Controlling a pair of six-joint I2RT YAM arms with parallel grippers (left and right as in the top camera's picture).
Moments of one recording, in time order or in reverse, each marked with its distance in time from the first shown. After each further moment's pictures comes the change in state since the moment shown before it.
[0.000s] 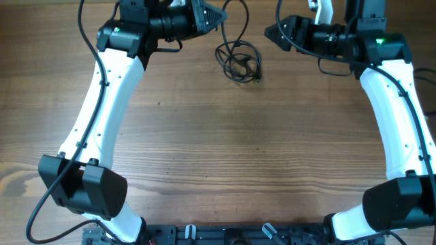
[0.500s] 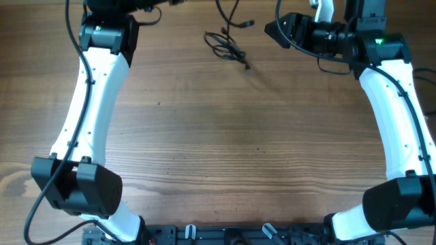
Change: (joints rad) left arm 0.084 -0.005 -0.006 0.767 0.295 -0.606; right arm 0.002 0.000 0.000 0.037 0.023 0.006
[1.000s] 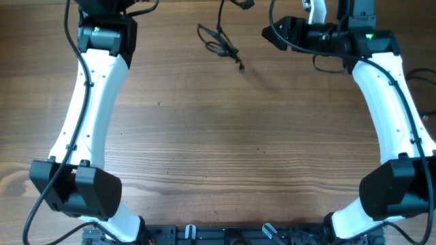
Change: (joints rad) left arm -0.003 -0.013 0.000 0.137 -0.217 -0.458; right arm 0.000 0.075 0.000 0.021 -0.029 -0.077
